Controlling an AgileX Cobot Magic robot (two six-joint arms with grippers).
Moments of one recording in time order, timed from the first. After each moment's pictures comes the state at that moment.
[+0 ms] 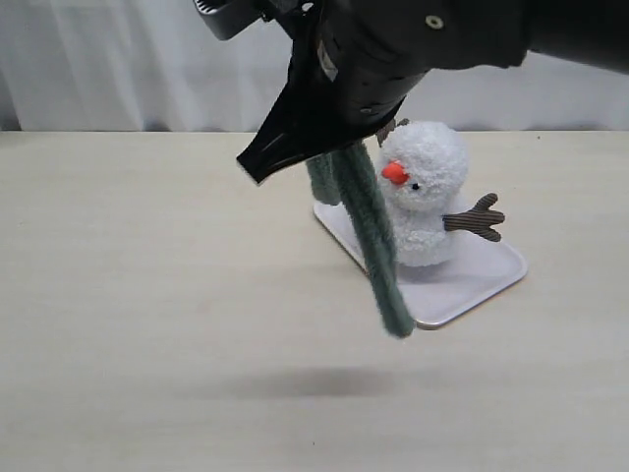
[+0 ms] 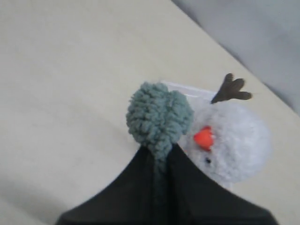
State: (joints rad) left arm 0.06 0.00 0.00 -0.03 0.36 0.08; right arm 0.92 1.63 -1.54 -0.64 1.07 0.40
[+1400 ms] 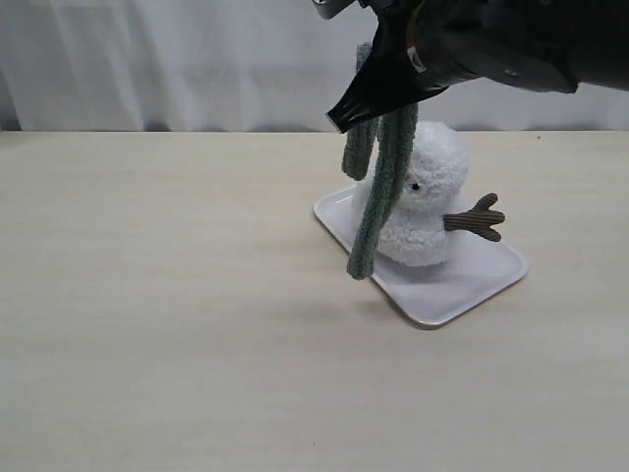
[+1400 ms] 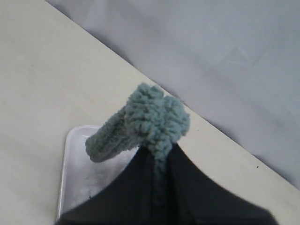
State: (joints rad) left arm 0.06 0.00 0.00 -0.03 0.36 0.08; right arm 0.66 1.63 -1.37 -0.88 0.69 0.49
